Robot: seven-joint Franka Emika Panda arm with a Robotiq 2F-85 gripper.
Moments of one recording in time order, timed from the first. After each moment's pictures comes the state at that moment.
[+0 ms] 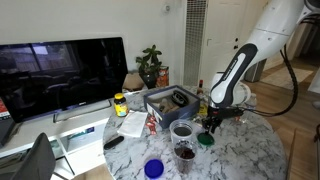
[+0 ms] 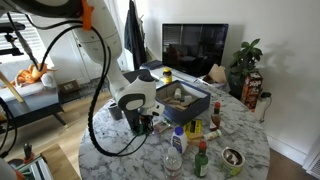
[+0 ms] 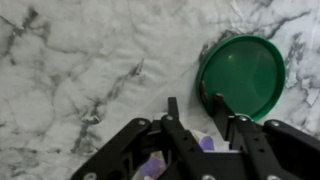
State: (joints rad) arm -0.17 0.55 0.18 -2.36 0.29 2.89 0.05
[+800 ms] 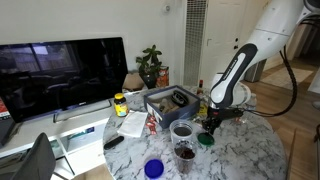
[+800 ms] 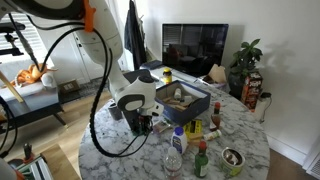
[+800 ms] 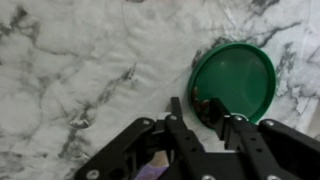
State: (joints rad) arm -0.21 0.56 0.22 -2.36 0.30 2.89 0.00
